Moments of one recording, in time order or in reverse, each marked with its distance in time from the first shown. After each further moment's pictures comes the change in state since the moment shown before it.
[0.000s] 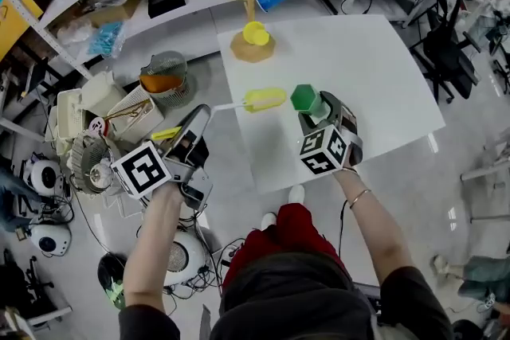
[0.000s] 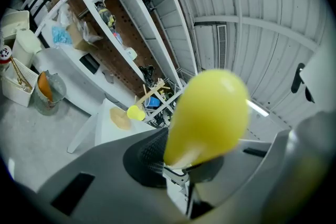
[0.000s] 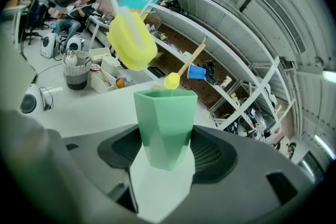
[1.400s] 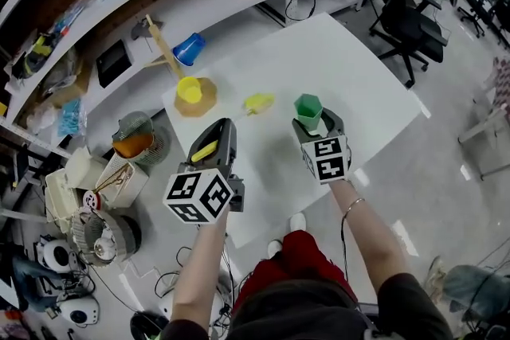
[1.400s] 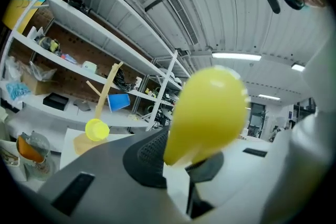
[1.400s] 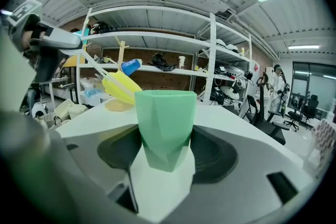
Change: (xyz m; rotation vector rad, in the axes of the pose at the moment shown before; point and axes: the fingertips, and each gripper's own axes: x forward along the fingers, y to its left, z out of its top) left arm 0.217 -0.062 -0.072 0.586 0.028 -0.006; right arm 0.029 -0.131 -0.122 0.670 -0.113 -0.121
